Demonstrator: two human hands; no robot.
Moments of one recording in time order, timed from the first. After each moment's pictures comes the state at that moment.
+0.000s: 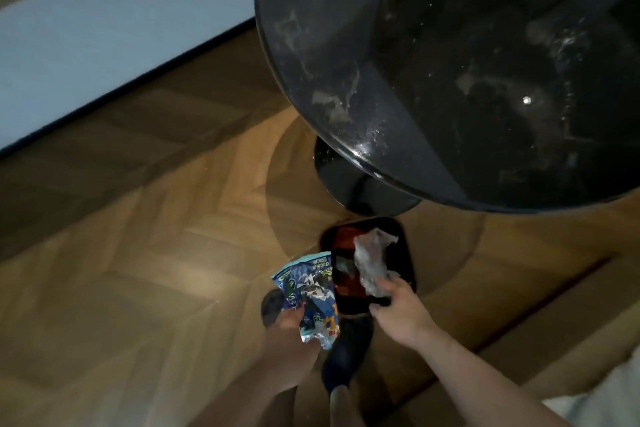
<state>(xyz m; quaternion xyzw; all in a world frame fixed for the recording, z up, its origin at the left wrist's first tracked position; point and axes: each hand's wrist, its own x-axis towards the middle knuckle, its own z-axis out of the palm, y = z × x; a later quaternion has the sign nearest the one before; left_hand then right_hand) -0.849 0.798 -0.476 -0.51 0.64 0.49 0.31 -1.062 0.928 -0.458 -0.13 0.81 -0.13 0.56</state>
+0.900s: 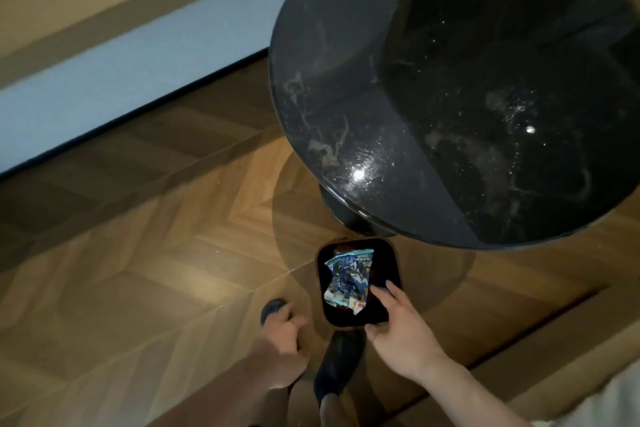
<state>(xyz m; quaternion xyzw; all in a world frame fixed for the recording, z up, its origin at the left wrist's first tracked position) -0.888 0.778 -0.403 -0.39 0.74 0.37 0.41 -1.087 0.927 -0.357 -0.22 0.80 -0.12 0.54</state>
